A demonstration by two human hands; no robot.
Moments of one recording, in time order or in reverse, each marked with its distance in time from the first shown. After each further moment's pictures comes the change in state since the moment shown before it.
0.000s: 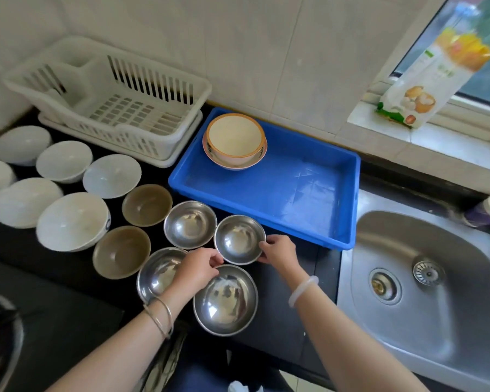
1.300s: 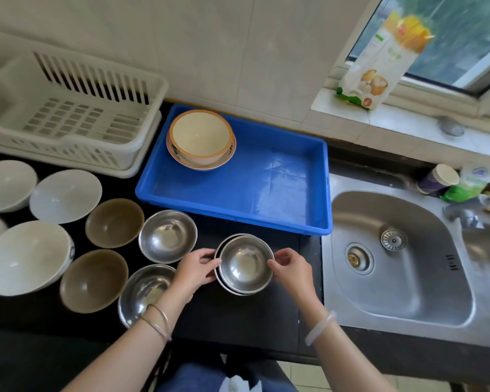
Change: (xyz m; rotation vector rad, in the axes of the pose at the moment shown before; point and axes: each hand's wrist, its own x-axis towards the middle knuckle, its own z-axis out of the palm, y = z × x) left_hand 0.029 0.007 0.018 -0.737 -0.146 -0.250; right_hand -0.043 0.042 -0.029 -0.108 0.314 0.021
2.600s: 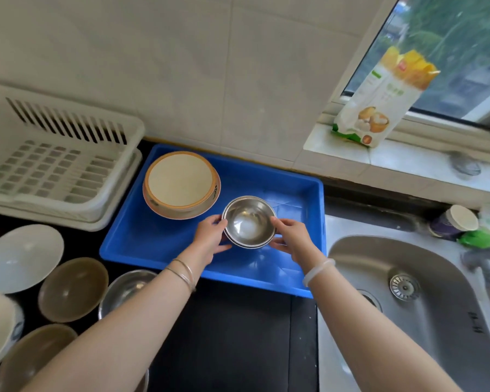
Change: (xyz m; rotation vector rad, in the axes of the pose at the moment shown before) left_hand 0.105 0.159 0.072 -0.166 0.067 0.050; right_hand 0.178 -0.105 -0.048 0.470 -0.217 0.116
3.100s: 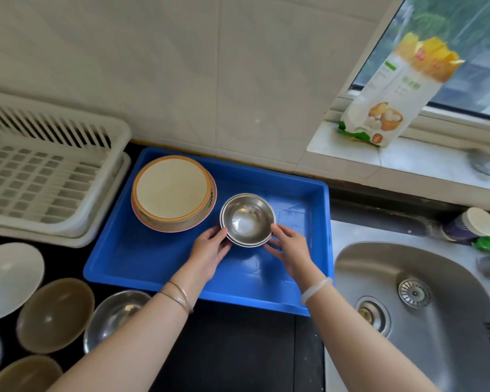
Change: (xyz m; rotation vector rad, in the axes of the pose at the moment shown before) left_hand 0.040 -0.019 0.007 -0.391 -0.055 -0.072; right_hand 0.036 0.022 0.008 0.326 -0.007 -0.001
